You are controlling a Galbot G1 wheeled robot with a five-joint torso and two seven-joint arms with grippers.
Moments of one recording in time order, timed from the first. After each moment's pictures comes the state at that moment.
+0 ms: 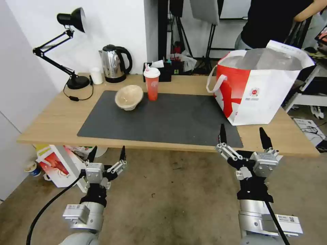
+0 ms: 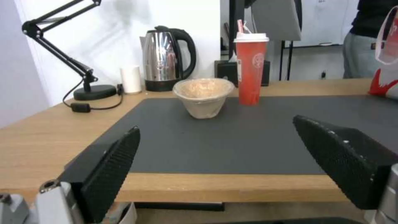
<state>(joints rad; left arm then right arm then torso) 1.81 -1.59 -0.55 -2.34 -0.04 -0.02 0.06 -1.78 1.34 0.29 2.50 -0.11 0.11 0.39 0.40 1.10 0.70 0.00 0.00</state>
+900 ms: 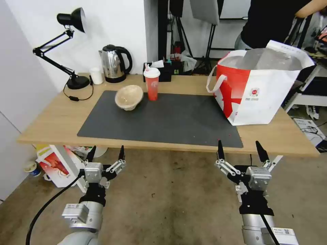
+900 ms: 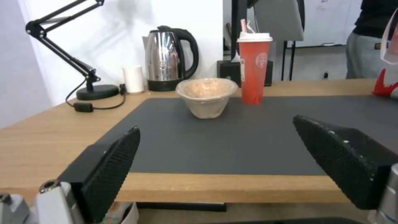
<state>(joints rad) 1.80 -1.59 -0.56 -2.33 -0.04 -0.02 0.05 -1.87 1.22 0.31 2.42 -0.08 0.16 0.47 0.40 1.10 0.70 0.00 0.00</state>
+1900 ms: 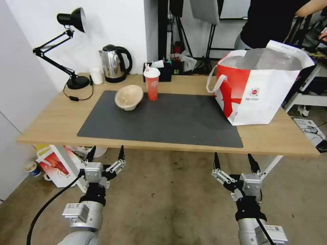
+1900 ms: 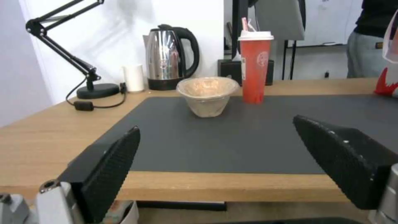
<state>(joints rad) 1.80 -1.59 -0.56 -2.32 -0.04 -0.02 0.05 -1.89 1.20 0.29 2.38 0.00 0.11 0.49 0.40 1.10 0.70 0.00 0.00</state>
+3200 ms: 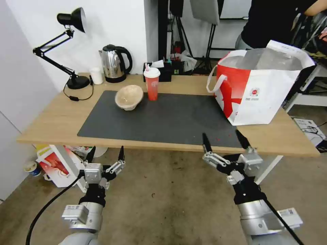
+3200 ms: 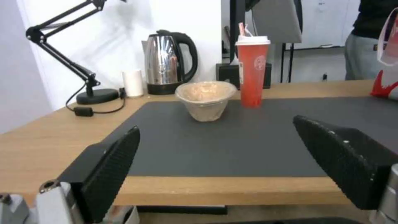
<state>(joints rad) 1.81 -1.59 -0.56 -2.33 -0.03 -0.04 0.06 -1.68 1.09 0.32 2.50 0.33 0.06 0.20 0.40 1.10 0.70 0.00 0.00</state>
